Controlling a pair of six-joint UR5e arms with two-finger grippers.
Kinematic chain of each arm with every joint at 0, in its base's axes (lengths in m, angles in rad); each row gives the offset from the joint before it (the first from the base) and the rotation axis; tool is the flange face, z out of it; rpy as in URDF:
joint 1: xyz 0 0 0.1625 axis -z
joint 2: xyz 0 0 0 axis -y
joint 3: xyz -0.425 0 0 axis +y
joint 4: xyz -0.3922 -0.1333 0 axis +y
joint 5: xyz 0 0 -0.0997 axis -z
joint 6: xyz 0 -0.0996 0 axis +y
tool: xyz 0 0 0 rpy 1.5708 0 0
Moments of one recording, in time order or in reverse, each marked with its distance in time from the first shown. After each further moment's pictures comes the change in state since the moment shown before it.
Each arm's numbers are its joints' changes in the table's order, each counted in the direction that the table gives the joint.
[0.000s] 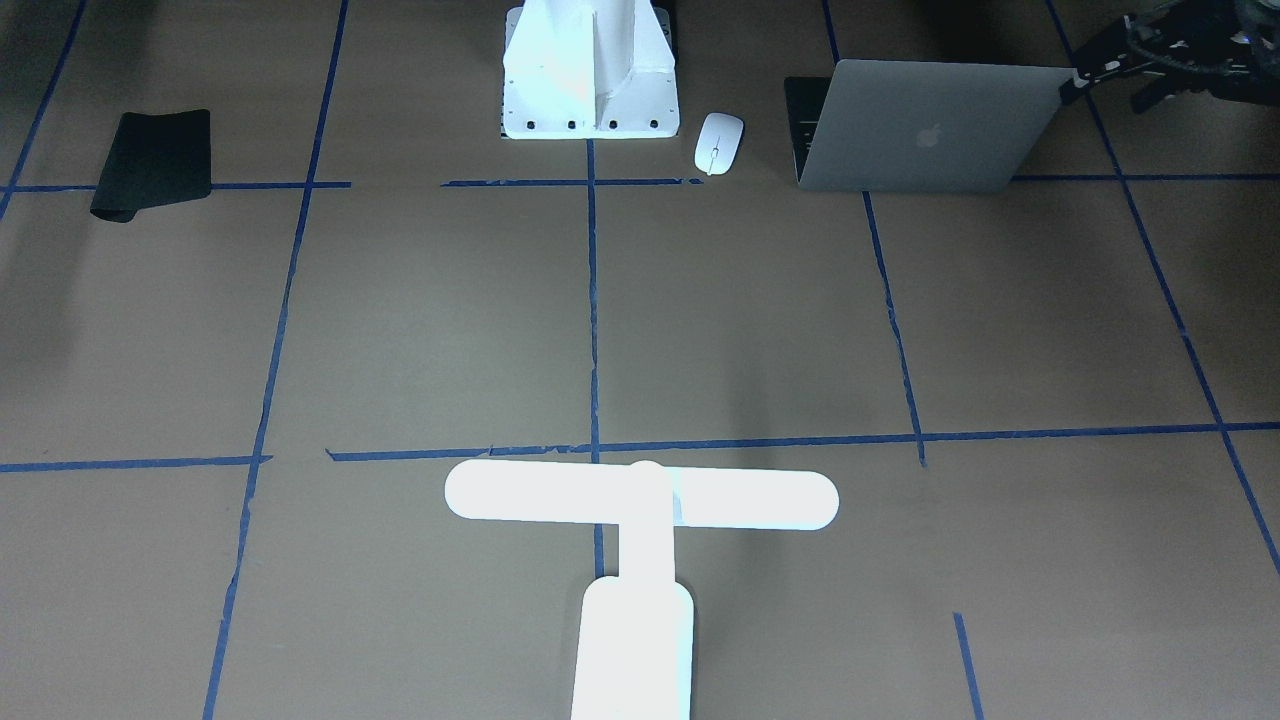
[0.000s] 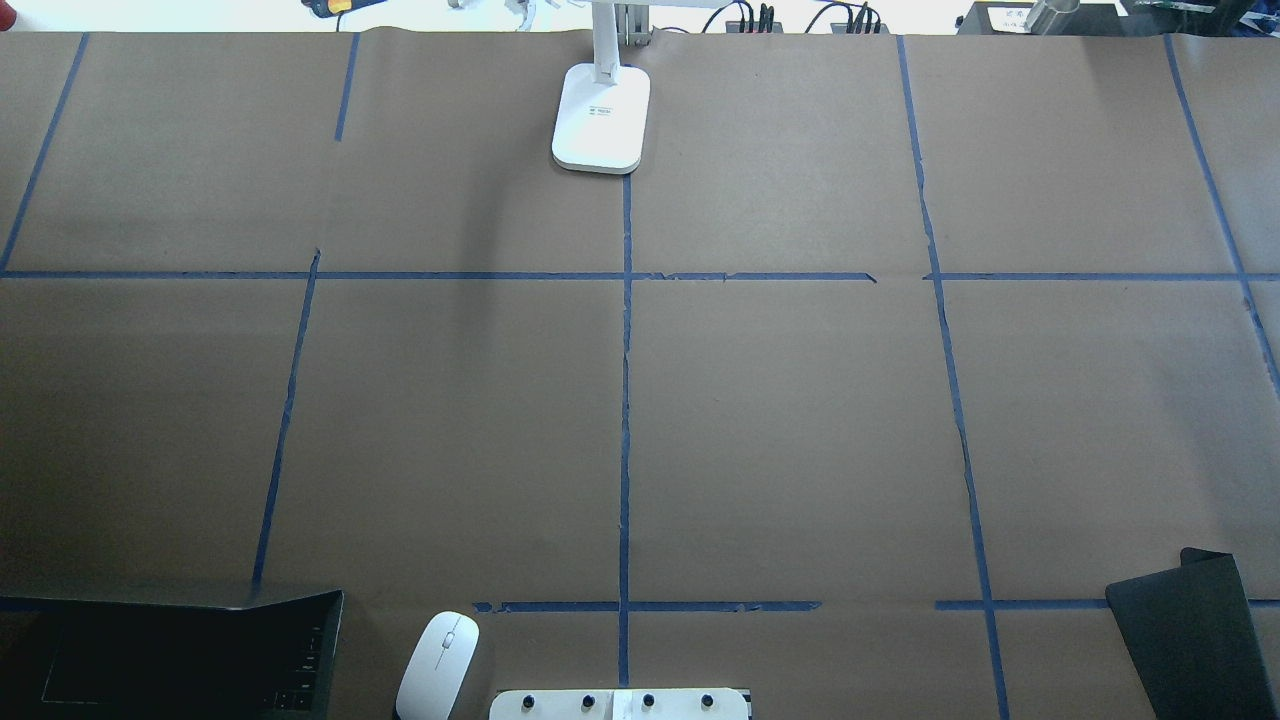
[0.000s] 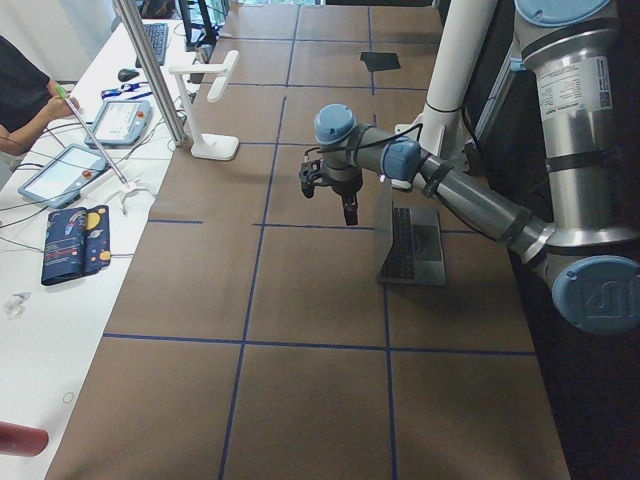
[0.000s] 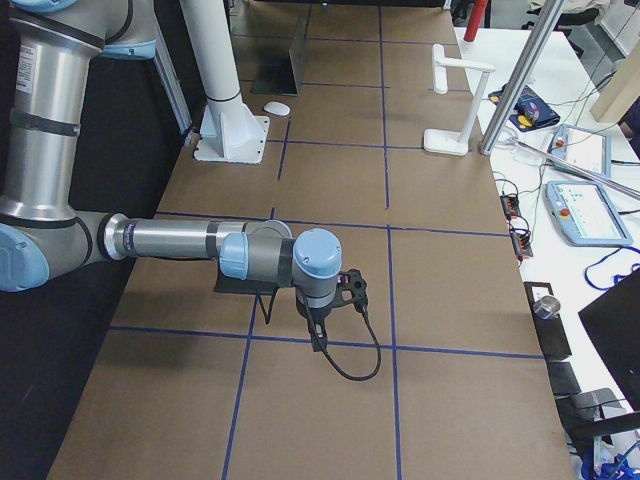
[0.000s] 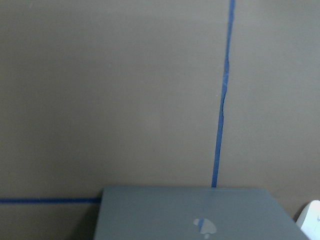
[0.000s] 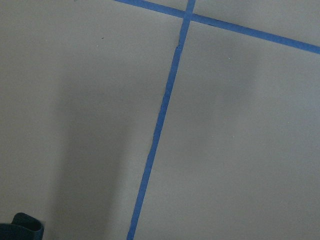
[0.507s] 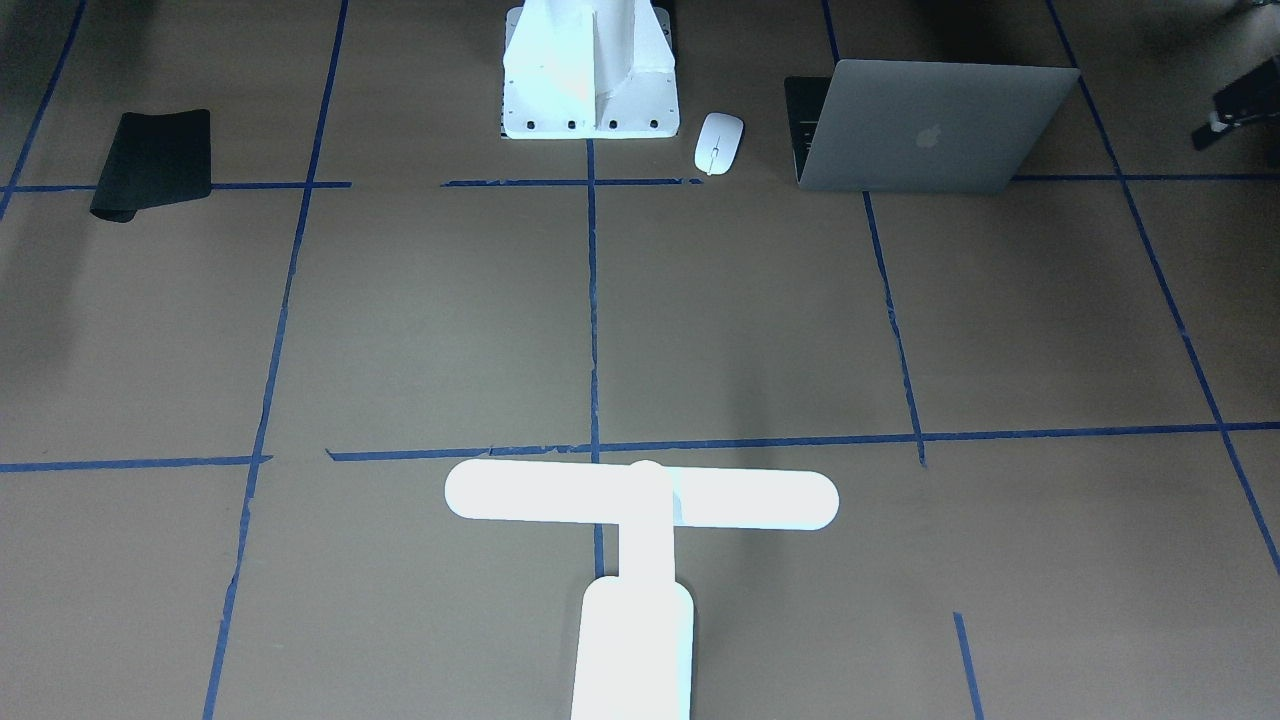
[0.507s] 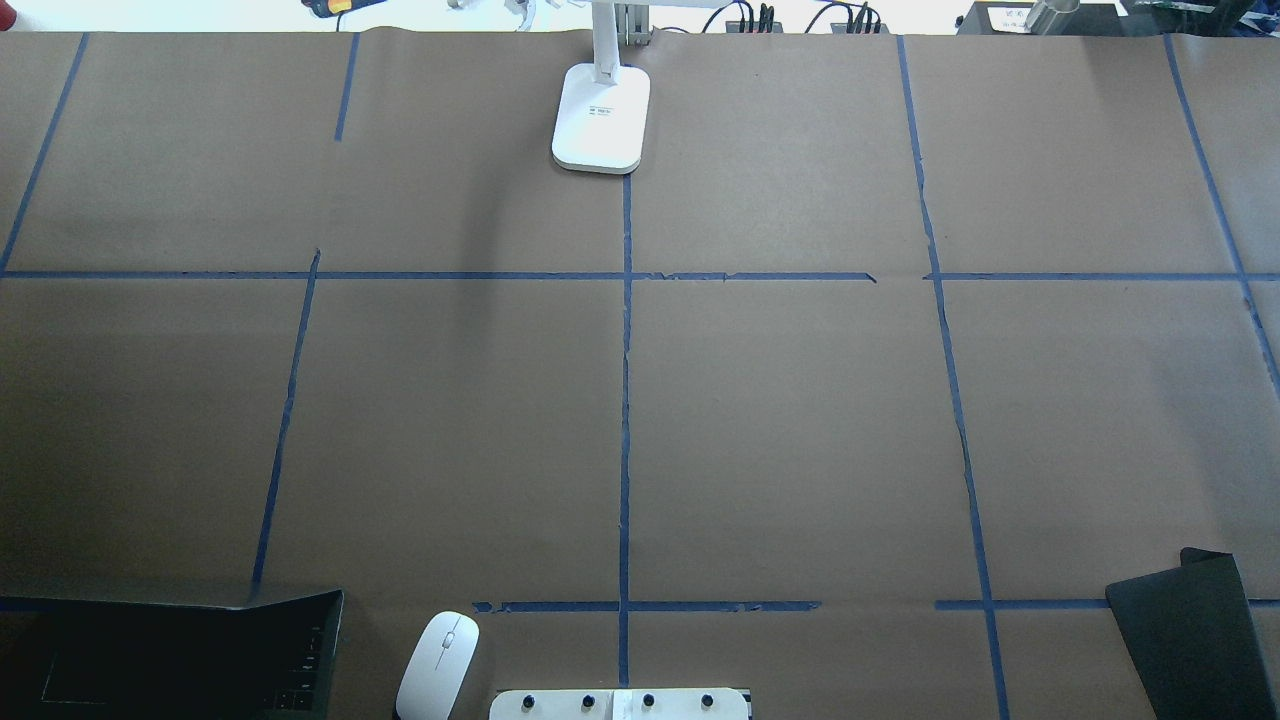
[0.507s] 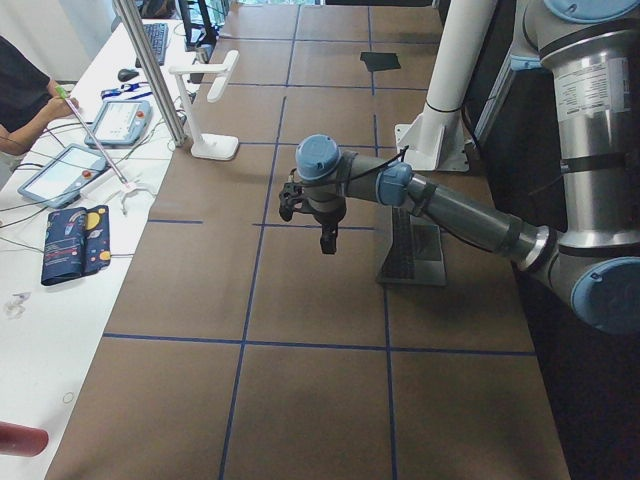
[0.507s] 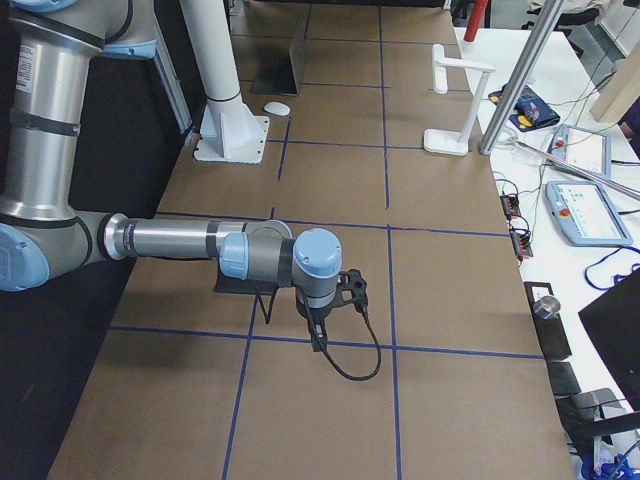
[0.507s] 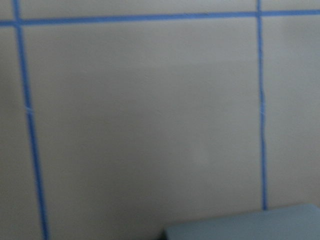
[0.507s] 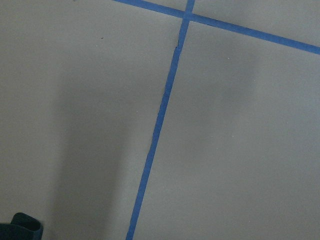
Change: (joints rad) left arm 0.205 -0.005 -0.130 -0.030 -0.083 -0.522; right arm -0.001 0.000 0.000 0.000 -0.002 0.001
